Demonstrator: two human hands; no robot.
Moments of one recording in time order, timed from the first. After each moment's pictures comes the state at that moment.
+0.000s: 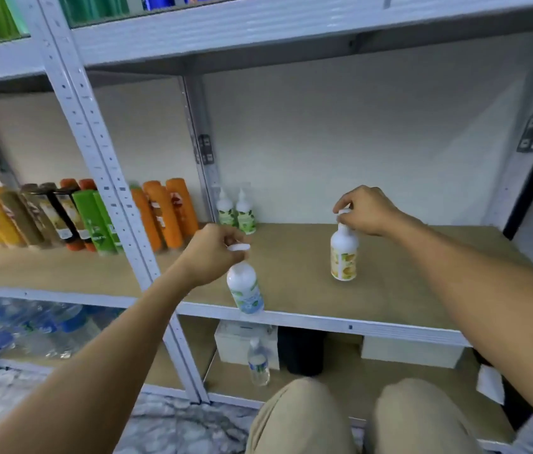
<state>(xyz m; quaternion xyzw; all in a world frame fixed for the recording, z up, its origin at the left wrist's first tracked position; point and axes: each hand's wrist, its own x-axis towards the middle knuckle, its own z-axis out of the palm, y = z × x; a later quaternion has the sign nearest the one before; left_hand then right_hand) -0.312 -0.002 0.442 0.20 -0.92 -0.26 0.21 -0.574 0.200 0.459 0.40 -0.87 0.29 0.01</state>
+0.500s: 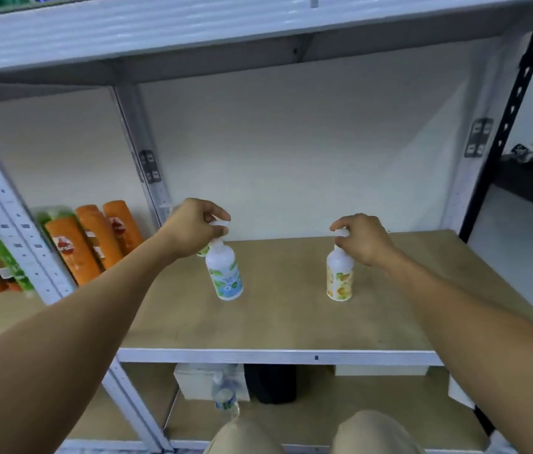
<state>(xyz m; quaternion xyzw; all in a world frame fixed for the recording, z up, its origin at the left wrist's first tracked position) -0.440 -0.030 0.480 0.17 -0.93 -0.25 0.21 -0.648 0.241 0.410 0.29 -0.89 0.36 0.03</state>
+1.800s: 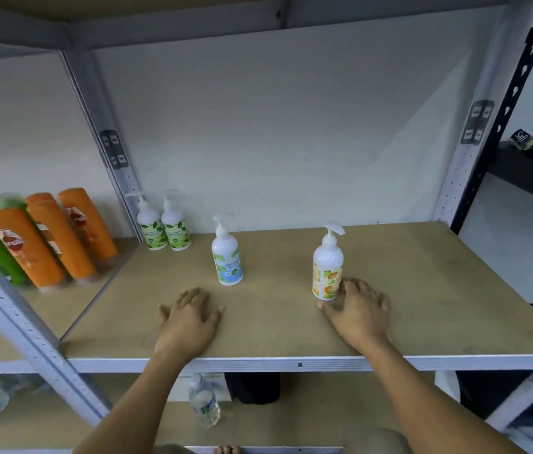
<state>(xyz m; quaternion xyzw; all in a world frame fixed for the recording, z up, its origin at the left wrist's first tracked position) -0.445 -0.024 0.259 0.30 -0.93 -0.16 0.10 -0.617 0.260 0.256 0.18 -0.95 0.23 0.10</state>
